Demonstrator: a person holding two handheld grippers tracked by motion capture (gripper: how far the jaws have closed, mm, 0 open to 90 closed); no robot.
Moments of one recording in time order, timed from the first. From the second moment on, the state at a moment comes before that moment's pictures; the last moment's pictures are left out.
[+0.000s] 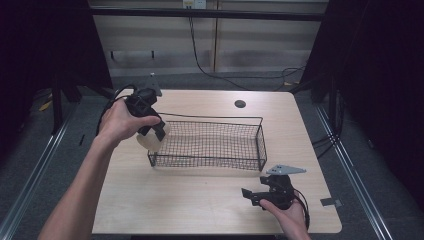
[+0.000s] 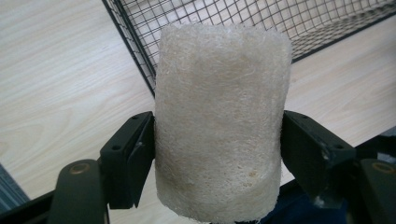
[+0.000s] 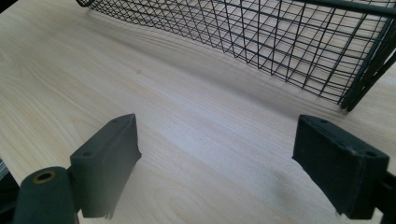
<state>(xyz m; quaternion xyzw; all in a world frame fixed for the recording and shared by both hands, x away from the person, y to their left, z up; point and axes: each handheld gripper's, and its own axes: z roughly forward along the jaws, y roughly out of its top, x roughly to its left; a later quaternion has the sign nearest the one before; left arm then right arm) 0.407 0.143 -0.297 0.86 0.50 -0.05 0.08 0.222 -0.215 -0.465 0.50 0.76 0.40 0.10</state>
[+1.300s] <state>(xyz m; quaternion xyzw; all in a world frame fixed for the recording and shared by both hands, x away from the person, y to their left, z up) 0.425 0.104 -0.336 0.78 0.62 -0.05 0.06 0.220 -0.214 -0.464 0.49 0.77 0.40 0.10</state>
